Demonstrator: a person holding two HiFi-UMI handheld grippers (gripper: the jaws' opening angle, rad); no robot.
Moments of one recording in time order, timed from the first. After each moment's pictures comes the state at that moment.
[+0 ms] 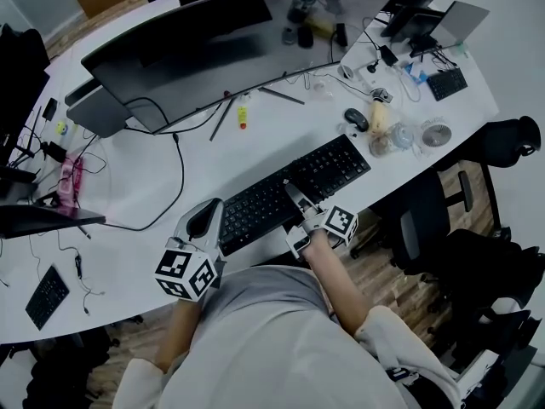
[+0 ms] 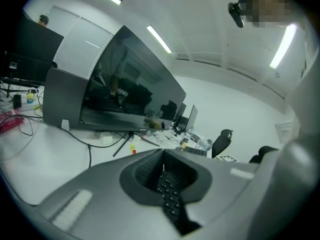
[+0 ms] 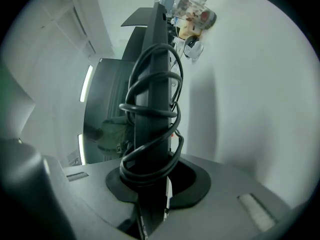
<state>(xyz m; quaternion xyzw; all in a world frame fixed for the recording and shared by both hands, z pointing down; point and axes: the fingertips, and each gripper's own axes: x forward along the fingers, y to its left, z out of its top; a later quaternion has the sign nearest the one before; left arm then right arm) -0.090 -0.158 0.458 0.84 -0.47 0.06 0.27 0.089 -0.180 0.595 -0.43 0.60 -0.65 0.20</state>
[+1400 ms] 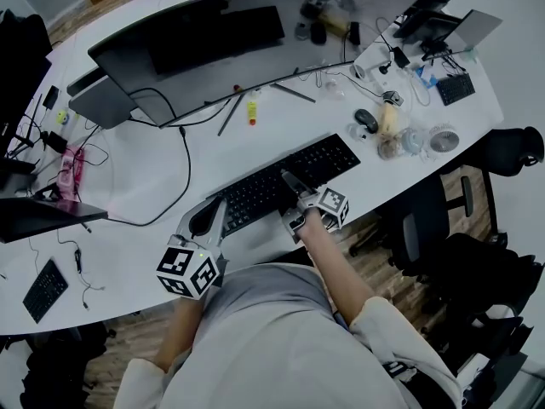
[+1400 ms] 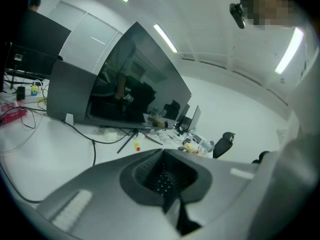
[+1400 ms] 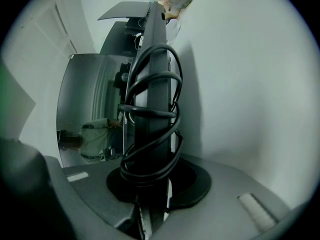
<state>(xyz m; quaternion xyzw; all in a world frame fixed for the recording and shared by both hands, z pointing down) -0.108 -0.167 0.472 0.83 -0.47 0.06 0.29 0.065 -0.223 0.663 -0.42 0.55 -0.70 0.19</state>
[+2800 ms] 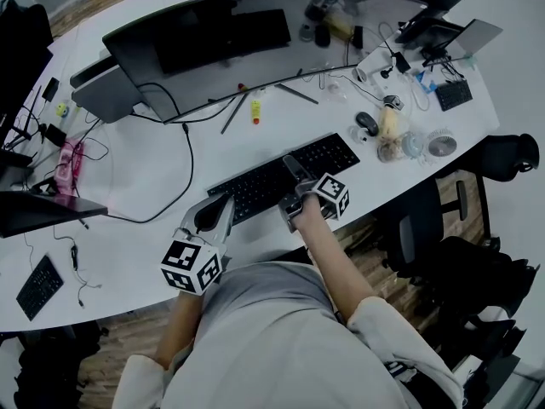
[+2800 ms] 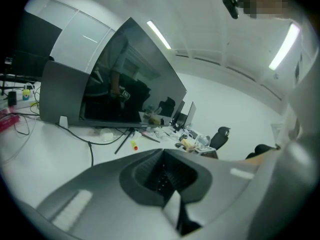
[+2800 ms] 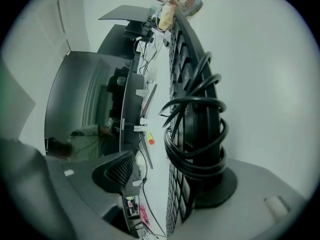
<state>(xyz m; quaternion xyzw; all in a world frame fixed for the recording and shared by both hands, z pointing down) -0.108 -0.167 0.475 0.85 -0.44 0.08 0.28 0.058 -0.248 0.649 -0.48 0.50 -0.70 0.18</state>
